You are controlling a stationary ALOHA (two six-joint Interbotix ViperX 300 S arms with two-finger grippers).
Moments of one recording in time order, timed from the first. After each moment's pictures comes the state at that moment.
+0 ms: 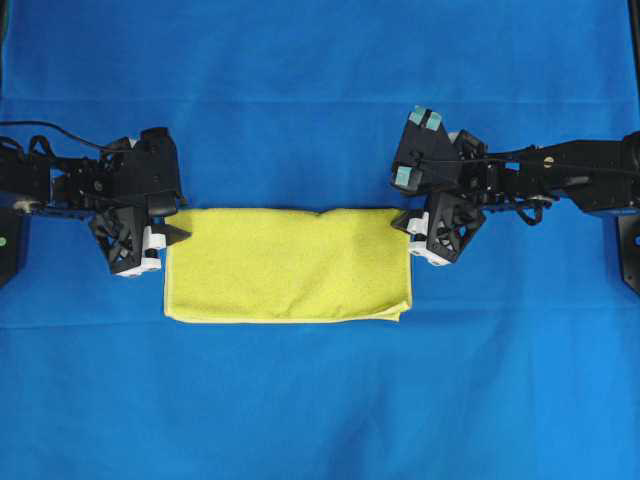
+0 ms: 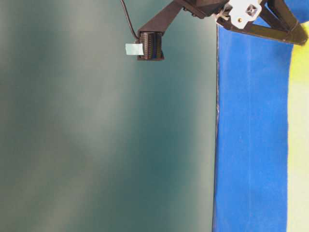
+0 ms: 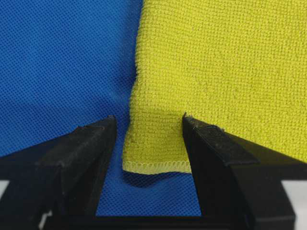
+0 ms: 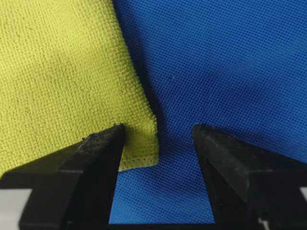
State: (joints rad) left arm 0.11 -0.13 1.08 -0.02 0.03 -0.04; right arm -0.14 0.04 0.84 -0.07 0.08 0.31
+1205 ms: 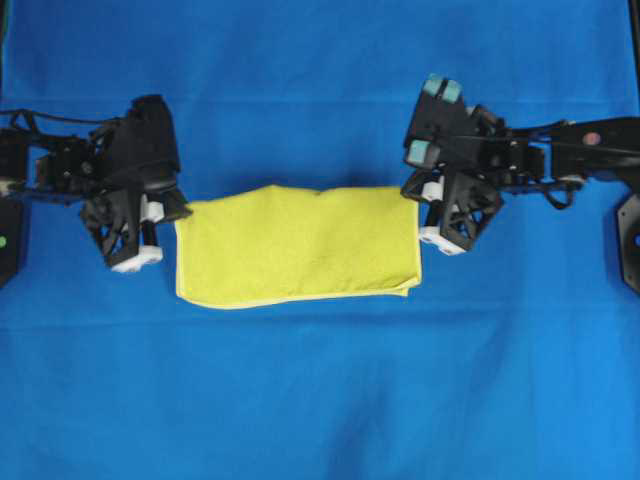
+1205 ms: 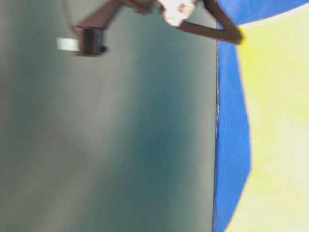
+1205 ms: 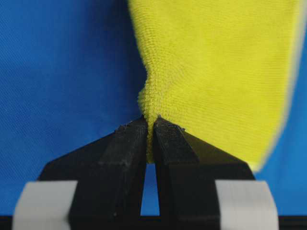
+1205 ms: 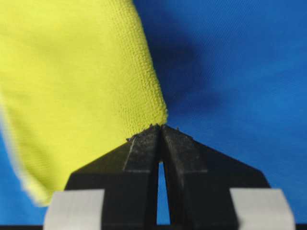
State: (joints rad) left arm 0.07 -0.37 0.93 -0.02 0.38 -0.17; right arm -0.13 -0.20 0.76 -0.08 0.35 0.31
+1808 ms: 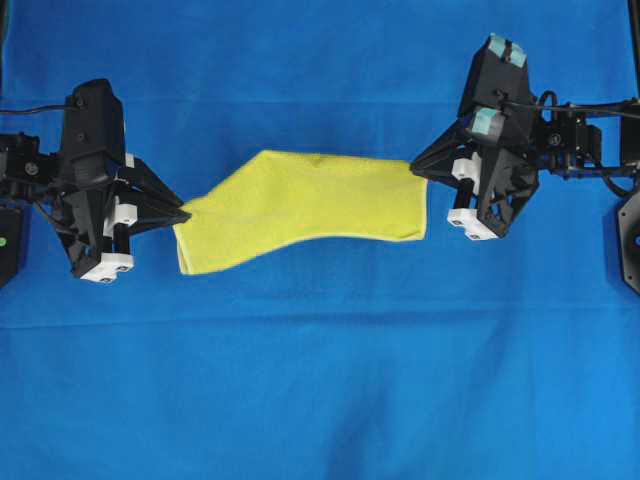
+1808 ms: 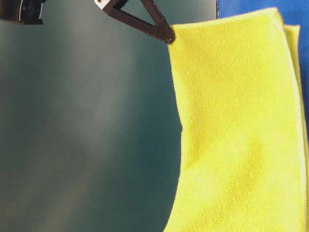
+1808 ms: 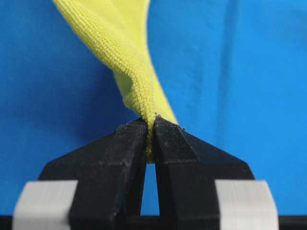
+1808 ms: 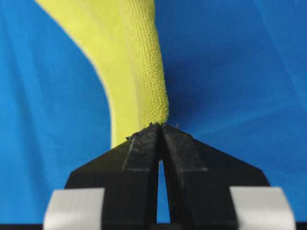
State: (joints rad) left arm 0.01 -0.54 0.93 -0.02 0.32 -0.20; right arm -0.13 -0.38 0.77 -0.11 0.34 0.33
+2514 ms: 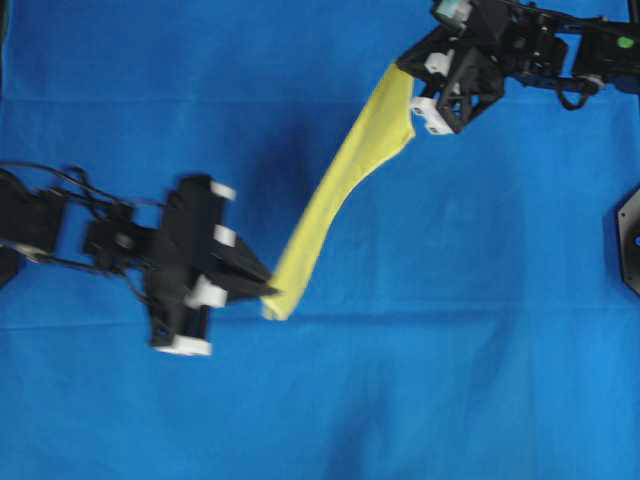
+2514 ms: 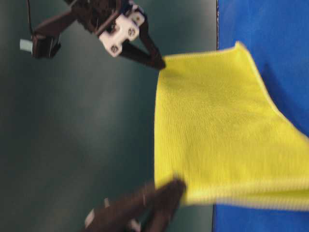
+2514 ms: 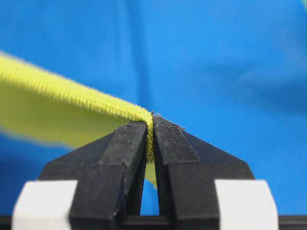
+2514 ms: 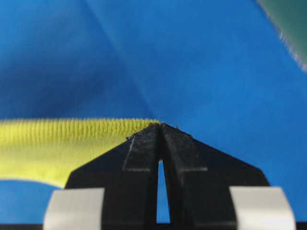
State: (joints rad) left arm -0.18 -0.19 0.66 -0.02 0.11 -0.04; right arm -0.42 -0.20 0.64 -0.22 0.27 0.33
